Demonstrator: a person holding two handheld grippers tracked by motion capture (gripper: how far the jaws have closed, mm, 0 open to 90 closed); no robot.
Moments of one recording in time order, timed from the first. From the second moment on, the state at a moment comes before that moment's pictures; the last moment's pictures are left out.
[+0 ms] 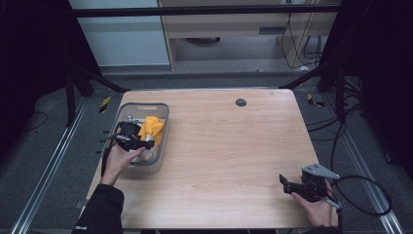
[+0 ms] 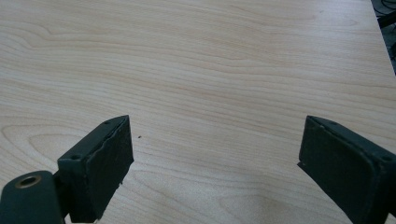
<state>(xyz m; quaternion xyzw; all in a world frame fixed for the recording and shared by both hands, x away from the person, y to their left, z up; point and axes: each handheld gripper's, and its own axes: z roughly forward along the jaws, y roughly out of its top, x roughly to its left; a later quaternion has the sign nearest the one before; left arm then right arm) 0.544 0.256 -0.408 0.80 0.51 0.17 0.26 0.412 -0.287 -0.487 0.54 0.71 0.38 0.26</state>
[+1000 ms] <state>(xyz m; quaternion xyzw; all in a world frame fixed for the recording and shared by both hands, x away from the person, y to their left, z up) 0.552 0.254 -0.422 0.80 0.54 0.15 0.23 0.412 -0.286 -0.488 0.54 0.71 0.37 0.26</state>
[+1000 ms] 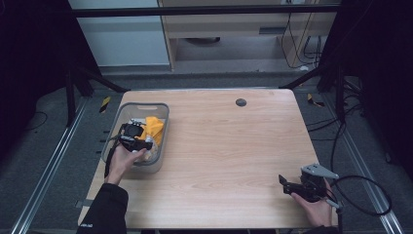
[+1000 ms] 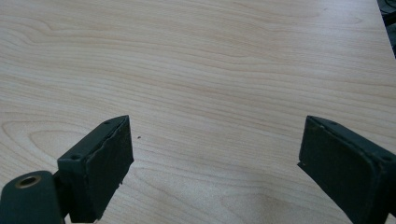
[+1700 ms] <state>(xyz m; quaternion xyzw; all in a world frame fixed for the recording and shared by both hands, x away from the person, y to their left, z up) 0.544 0.267 -0.406 0.78 0.55 0.17 0.25 0.412 -0.286 -0.488 0.54 0.71 0.37 0.26</state>
